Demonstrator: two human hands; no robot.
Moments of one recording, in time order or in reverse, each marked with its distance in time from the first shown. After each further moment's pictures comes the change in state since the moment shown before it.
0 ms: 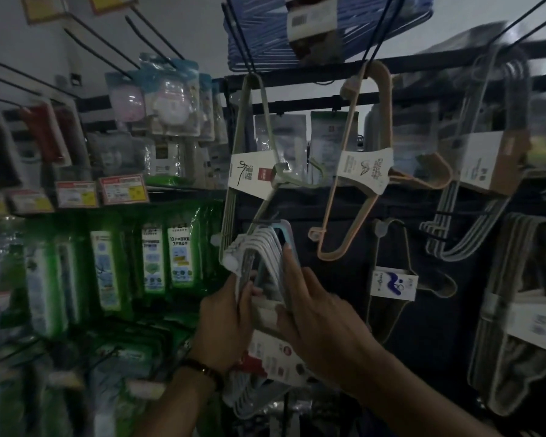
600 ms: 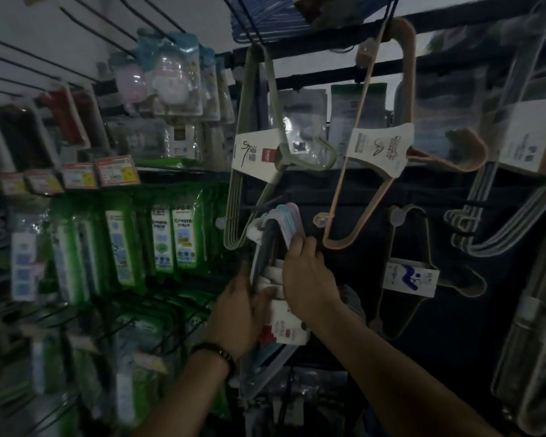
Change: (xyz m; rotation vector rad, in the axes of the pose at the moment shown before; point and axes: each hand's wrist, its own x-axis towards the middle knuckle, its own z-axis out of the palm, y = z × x) left_hand -0.009 0.010 0.034 0.209 -0.223 -0.339; right_hand 0.075 0.055 0.064 -0.214 0.116 0.204
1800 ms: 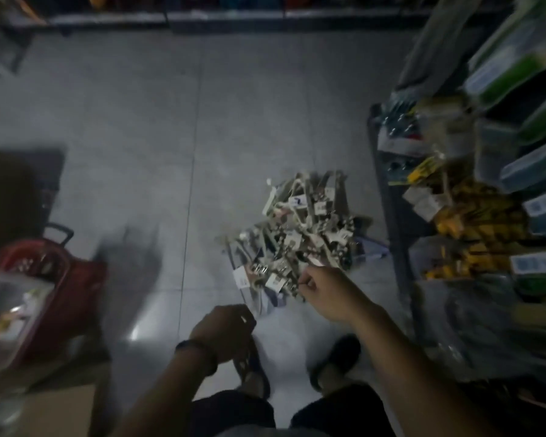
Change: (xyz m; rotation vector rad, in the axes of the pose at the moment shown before) left_hand -0.881 -0.155 -0.219 -0.067 -0.333 -1.651; right_hand -0.673 -0.485 0.119 0.504 -1.681 -0.954
